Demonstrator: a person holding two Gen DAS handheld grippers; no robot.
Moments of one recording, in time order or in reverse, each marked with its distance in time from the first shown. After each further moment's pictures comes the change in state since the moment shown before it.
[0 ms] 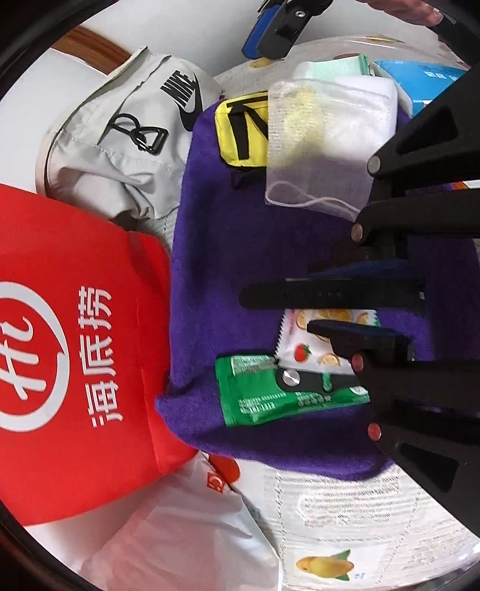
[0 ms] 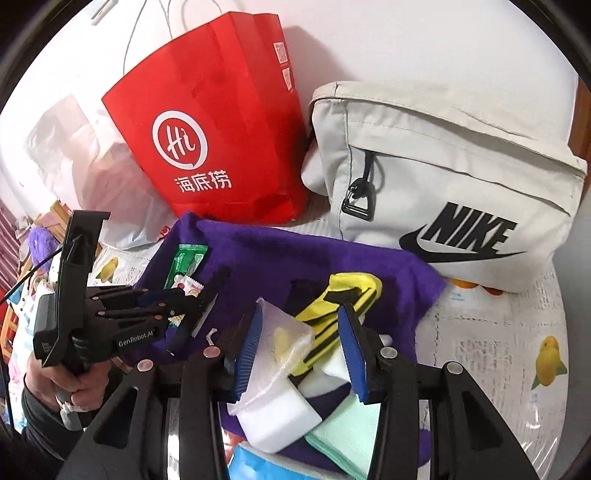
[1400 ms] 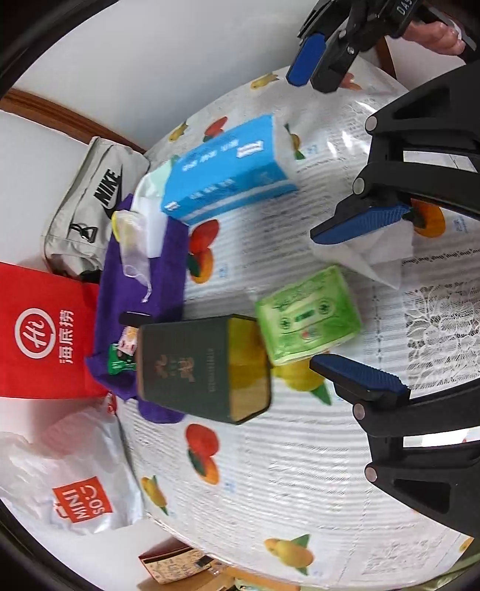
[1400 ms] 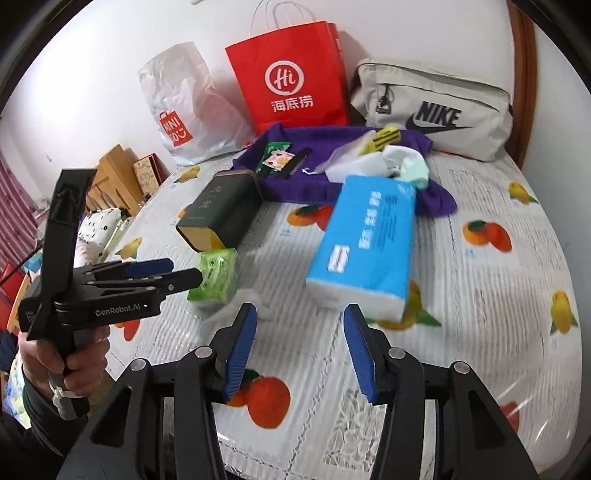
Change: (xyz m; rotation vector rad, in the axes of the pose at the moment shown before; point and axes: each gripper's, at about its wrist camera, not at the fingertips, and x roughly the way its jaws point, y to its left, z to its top) left arm -0.143 -0.023 -0.254 -0.040 -0.086 -0.036; right arm -0.151 0.092 -0.247 0.004 -0.018 0.028
